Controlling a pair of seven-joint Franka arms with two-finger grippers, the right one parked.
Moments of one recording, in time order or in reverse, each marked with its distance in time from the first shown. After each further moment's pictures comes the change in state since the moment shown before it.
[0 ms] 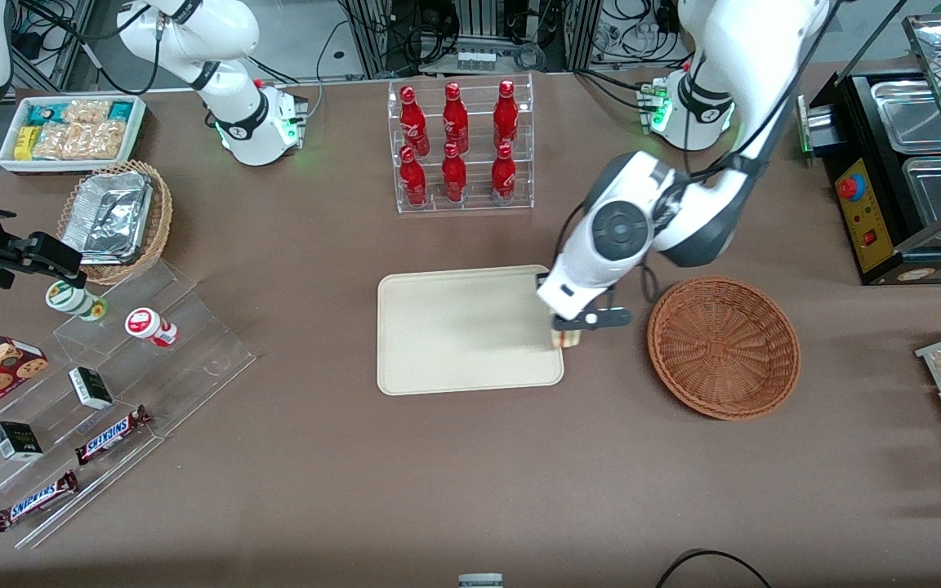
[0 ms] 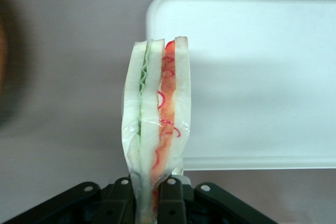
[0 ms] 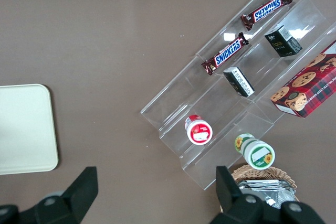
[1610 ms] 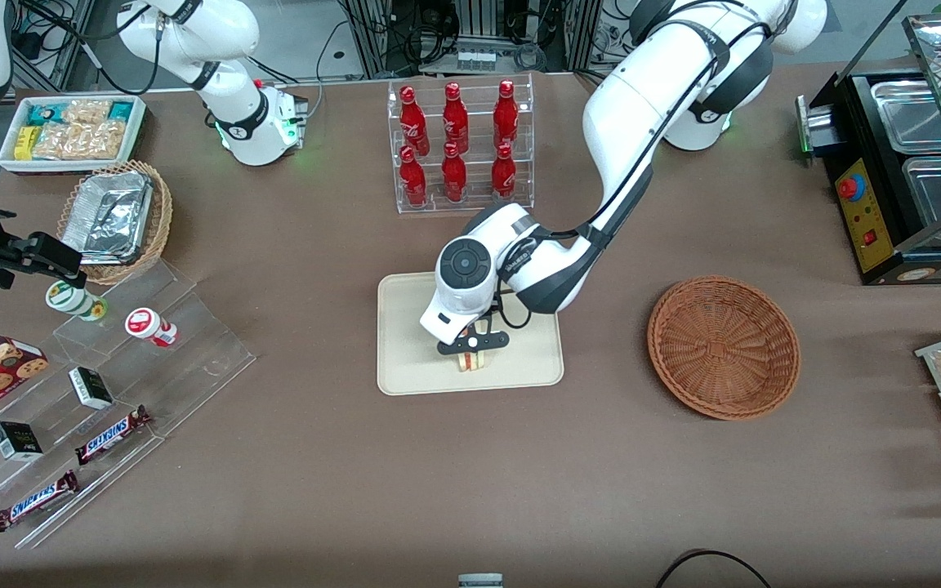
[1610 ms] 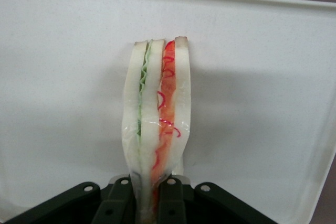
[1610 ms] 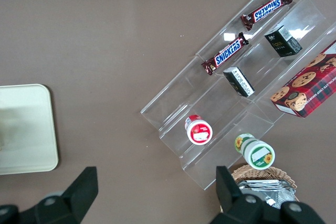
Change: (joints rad) arm -0.309 0.445 0.090 0.511 0.096 -0.001 -0.266
